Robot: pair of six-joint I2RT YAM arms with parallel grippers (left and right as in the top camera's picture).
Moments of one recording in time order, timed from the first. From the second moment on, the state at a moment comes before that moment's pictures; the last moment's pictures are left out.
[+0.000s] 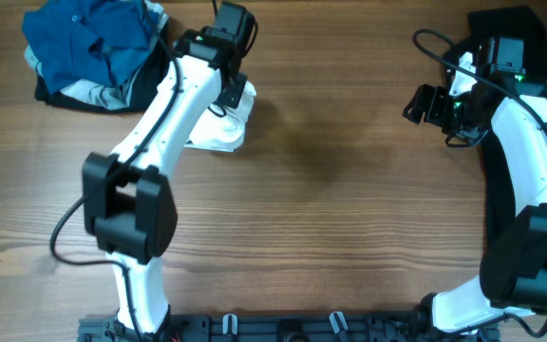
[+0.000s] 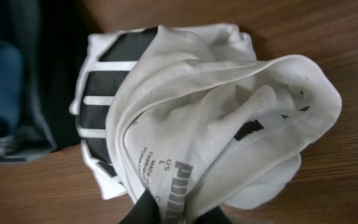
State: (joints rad) left arm -0.36 2.07 1.84 -1.06 -0.32 0.00; right arm -0.16 1.73 1.39 -0.93 -0.25 0.14
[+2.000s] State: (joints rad) left arm -0.30 1.89 1.96 -1.09 -0.26 0.06; right arm -0.16 1.73 1.39 -0.93 -0.25 0.13
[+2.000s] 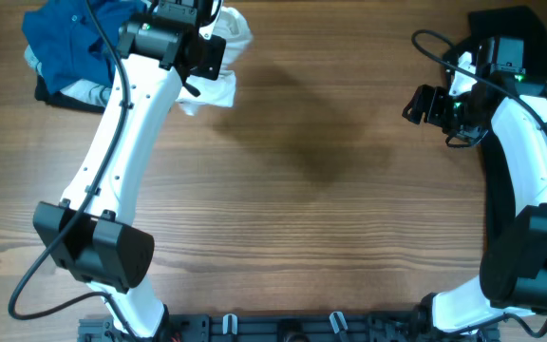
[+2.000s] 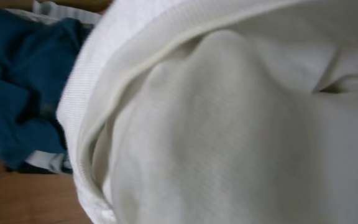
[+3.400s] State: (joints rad) left arm 0.01 2.33 1.98 -0.43 -0.25 0.04; right arm -0.16 1.73 1.39 -0.93 -0.30 0.13
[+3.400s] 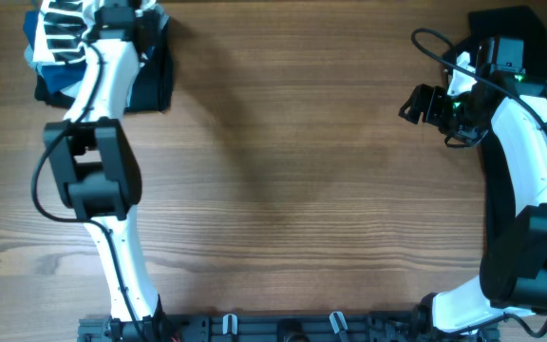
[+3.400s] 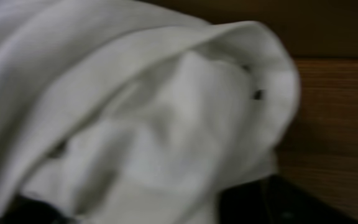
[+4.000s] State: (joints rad) left arm 0.03 2.04 2.01 -0.38 -0.16 -0.04; right arm -0.16 1.73 1.39 -0.93 -0.31 0.13
